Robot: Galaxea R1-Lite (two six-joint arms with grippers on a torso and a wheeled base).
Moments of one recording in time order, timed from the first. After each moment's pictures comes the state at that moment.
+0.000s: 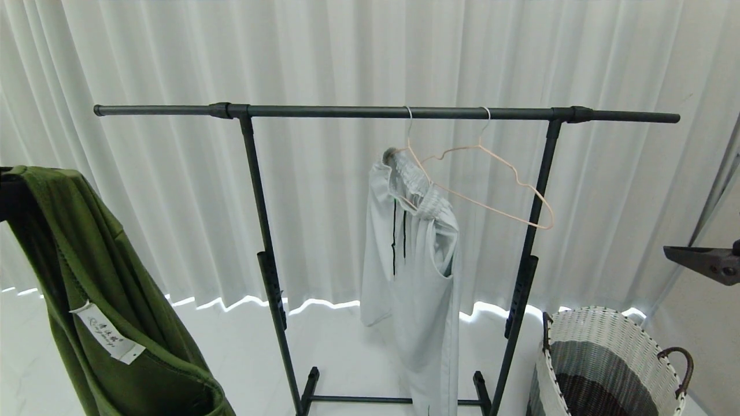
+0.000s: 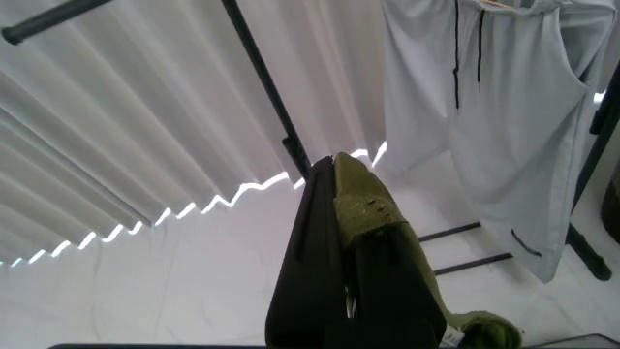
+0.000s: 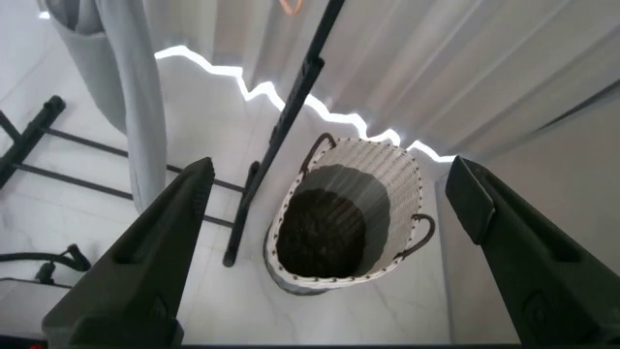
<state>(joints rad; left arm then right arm) -0.65 1.05 -1.21 0.50 0.50 0.20 0.40 1.12 -1.06 0.40 -0.28 -0.15</state>
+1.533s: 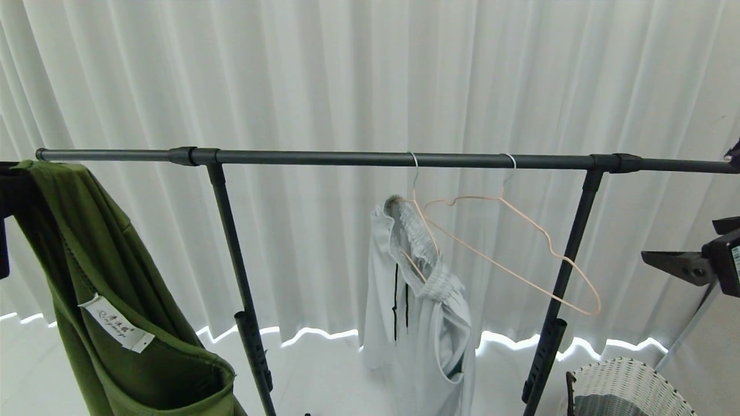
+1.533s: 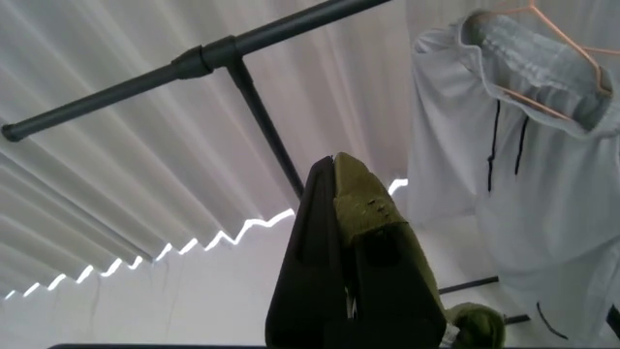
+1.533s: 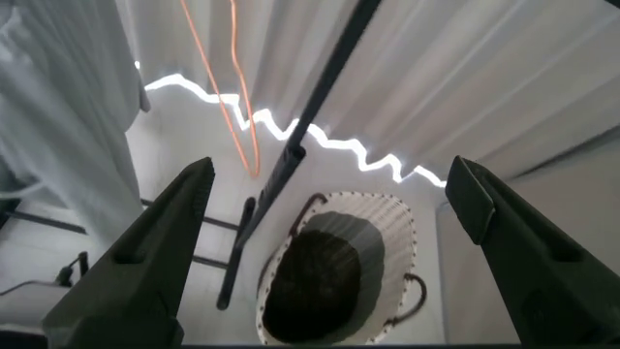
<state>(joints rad) -0.65 1.05 -1.20 0.46 0.50 0.21 0.36 1.18 -1.03 0.34 -0.21 -0.15</state>
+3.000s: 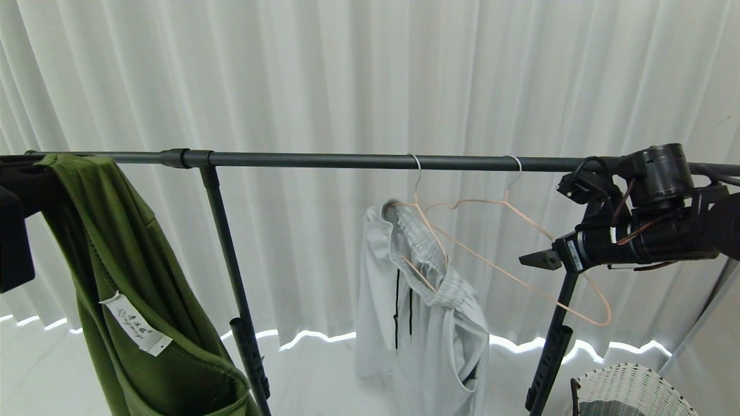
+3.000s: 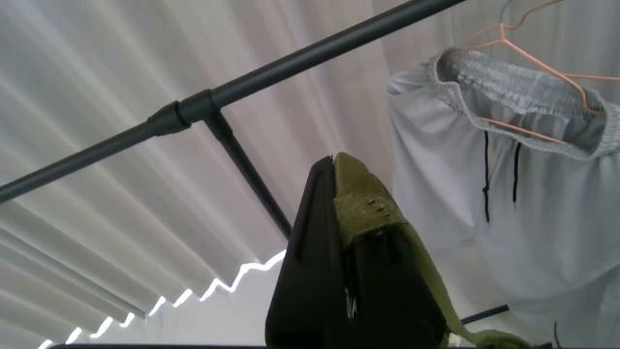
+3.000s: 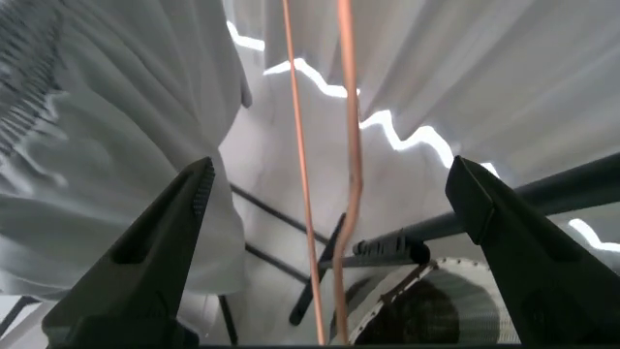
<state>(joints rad) -0.67 1.03 -1.09 0.27 0.43 0.30 0.27 1.73 -1.13 0.08 0.21 -0.14</state>
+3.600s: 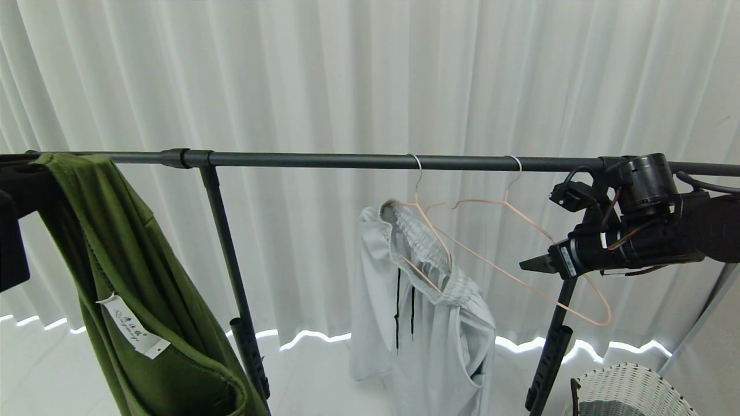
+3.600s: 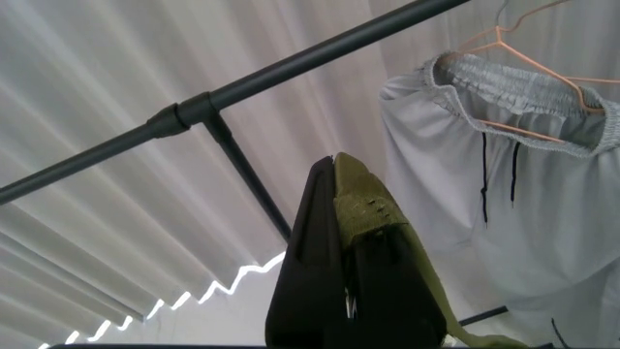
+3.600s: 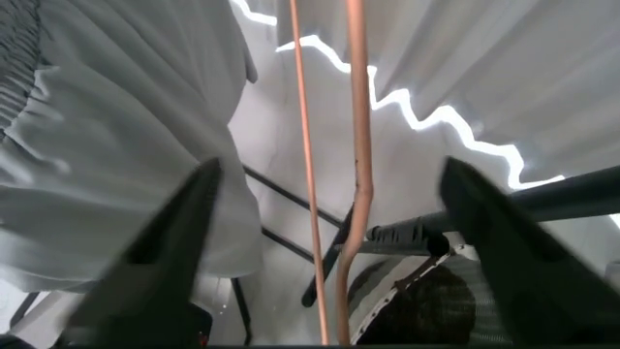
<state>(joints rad) -0.68 1.03 -1.09 0.27 0.43 0.30 0.26 1.77 -1.14 0.09 0.24 -0.14</state>
